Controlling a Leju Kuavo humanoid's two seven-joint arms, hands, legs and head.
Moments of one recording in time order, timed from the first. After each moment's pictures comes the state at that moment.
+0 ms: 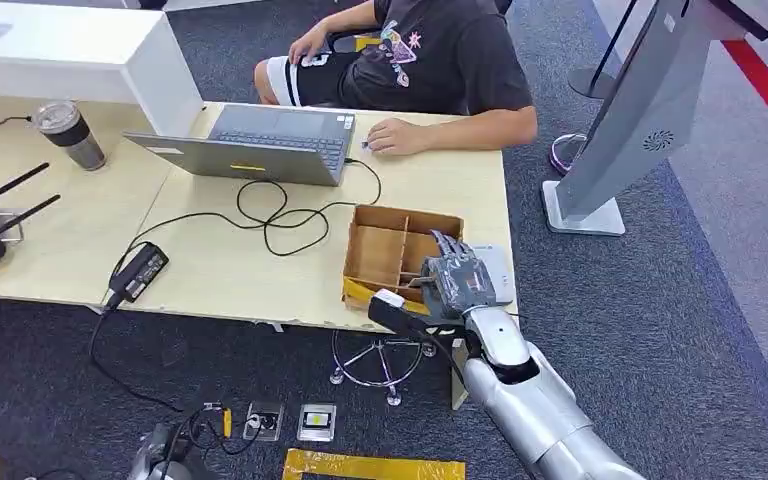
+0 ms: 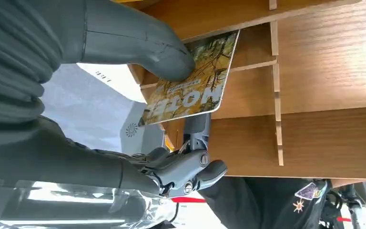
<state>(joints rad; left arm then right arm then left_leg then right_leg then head) -0.26 0.01 0.31 -0.19 -0.79 0.30 0.07 -0.62 0.08 0.66 -0.65 1.30 -0.19 -0.06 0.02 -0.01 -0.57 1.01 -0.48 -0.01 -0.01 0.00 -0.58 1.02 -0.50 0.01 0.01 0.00</state>
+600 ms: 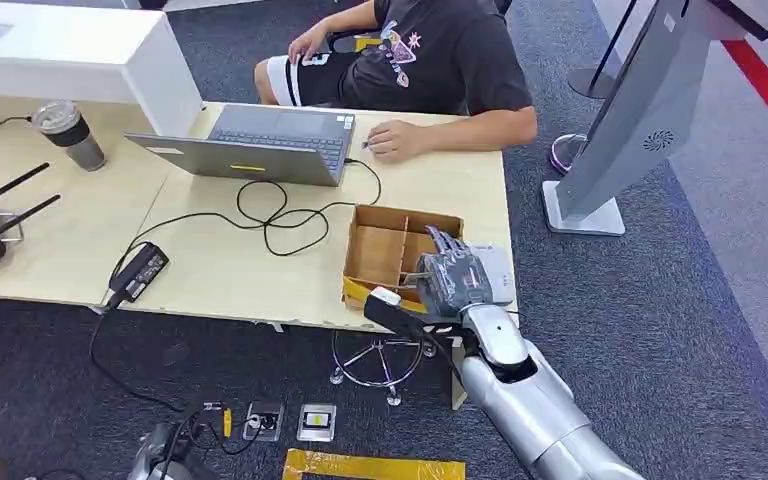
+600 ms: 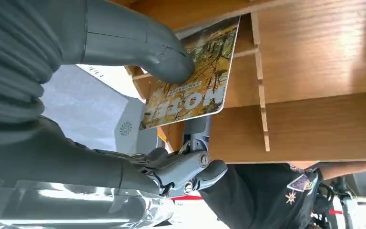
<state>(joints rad) -0.26 0.01 0.31 -0.19 -0.79 0.30 0.07 -0.63 0.09 0.66 -0.68 1.28 -0.20 -0.07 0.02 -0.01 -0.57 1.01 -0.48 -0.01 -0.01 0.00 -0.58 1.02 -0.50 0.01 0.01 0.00</state>
